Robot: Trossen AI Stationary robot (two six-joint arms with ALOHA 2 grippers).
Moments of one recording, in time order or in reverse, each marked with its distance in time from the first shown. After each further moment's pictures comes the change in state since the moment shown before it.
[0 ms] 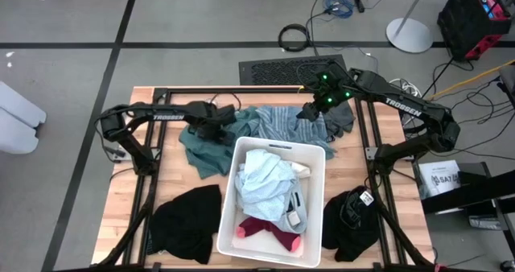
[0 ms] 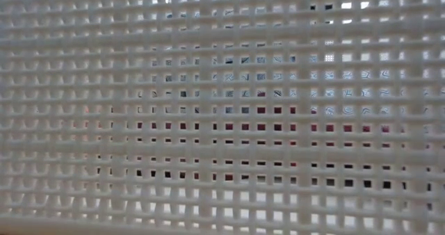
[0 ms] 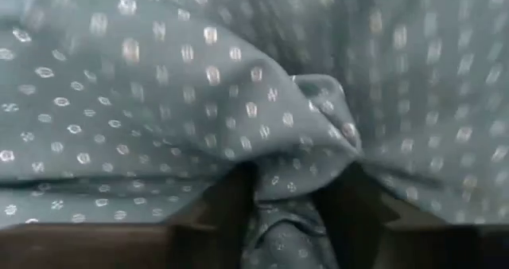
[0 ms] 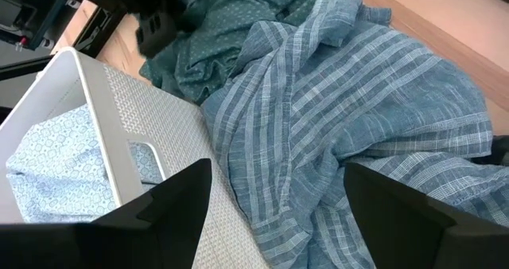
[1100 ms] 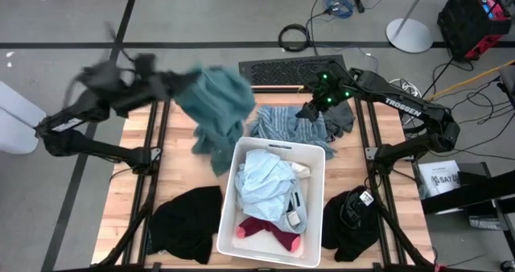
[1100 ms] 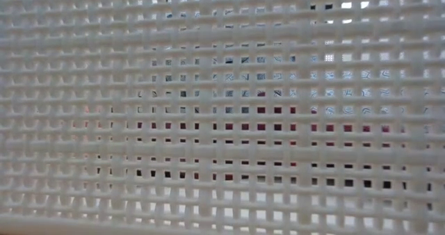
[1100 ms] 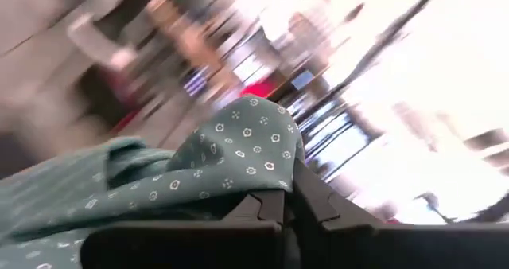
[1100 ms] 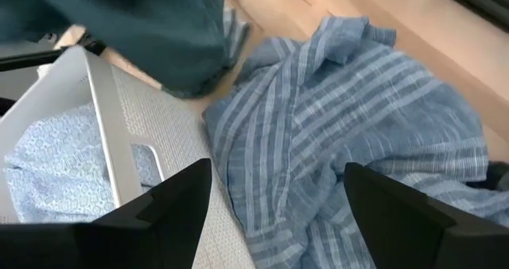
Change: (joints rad) left arm -0.237 -0.642 0.472 0.558 -0.239 0.030; right arm -0.001 0.000 0.000 0.033 0.001 -0.057
